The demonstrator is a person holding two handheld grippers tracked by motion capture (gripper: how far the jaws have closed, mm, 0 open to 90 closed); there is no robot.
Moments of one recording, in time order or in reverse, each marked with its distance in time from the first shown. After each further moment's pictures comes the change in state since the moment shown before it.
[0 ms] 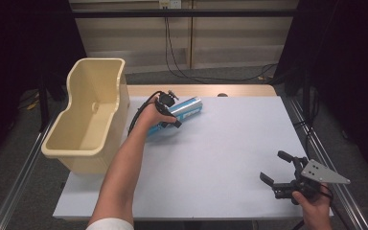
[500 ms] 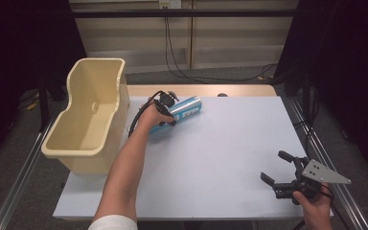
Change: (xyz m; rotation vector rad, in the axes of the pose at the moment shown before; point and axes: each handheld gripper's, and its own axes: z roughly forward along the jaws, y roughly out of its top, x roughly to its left) left arm 0.003 0.002 0.004 0.058 0.114 0.032; right arm -0.001 0.000 -0.001 0.000 -0.002 -0.001
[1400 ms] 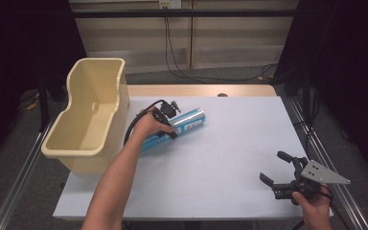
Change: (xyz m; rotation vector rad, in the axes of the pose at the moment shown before) left arm -0.034 -0.021 -0.019 0.057 -0.150 0.045; right arm 0.003 0.001 0.001 0.000 0.008 -0.002
